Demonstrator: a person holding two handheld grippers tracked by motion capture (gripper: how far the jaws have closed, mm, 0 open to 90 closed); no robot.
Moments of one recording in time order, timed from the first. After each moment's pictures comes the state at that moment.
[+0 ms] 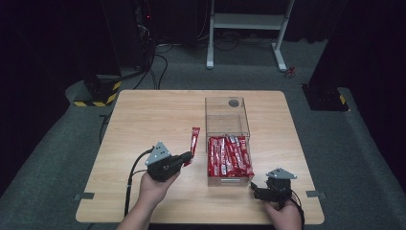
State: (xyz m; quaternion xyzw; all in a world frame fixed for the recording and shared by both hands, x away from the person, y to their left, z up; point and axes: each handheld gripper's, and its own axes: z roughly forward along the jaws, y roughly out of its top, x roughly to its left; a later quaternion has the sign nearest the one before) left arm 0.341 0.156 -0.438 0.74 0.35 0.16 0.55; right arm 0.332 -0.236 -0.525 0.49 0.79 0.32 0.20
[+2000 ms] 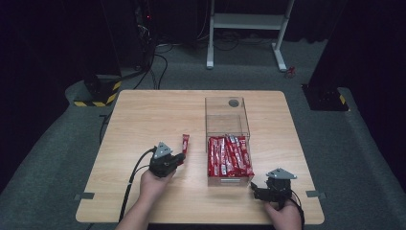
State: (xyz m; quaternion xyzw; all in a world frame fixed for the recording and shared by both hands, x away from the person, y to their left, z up) left arm 0.379 0.164 -0.500 0.77 0.43 0.17 0.45; right arm 0.331 -0.236 -0.525 0.49 0.79 0.32 0.20
